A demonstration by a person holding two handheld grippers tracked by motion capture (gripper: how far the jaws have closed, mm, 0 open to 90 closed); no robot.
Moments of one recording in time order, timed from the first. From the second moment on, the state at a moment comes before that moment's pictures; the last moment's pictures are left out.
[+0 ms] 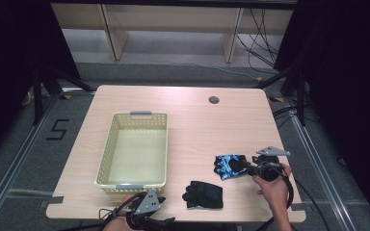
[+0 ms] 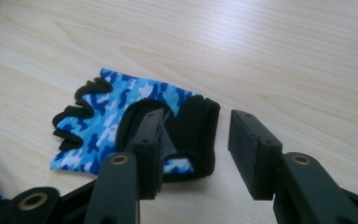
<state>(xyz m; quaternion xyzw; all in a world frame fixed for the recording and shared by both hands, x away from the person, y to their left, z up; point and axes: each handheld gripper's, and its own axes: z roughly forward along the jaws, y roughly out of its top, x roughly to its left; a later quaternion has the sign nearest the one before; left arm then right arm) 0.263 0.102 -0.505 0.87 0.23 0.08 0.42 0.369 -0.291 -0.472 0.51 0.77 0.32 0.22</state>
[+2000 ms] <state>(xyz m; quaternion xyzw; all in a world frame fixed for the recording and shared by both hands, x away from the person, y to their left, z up) 0.264 0.107 -0.506 0.87 0.23 0.10 0.43 0.300 -0.221 -0.434 0.48 0.67 0.56 0.06</state>
